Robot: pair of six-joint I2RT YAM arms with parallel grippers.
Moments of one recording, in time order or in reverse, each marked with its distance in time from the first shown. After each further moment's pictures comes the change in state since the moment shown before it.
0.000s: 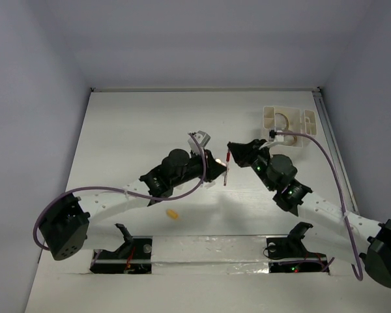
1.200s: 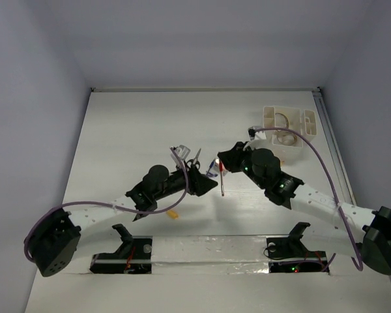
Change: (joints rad) left arm 0.071 -0.192 -0.312 0.184 0.124 -0.130; right arm 0.076 0.115 0.134 -0.253 0.026 -0.013
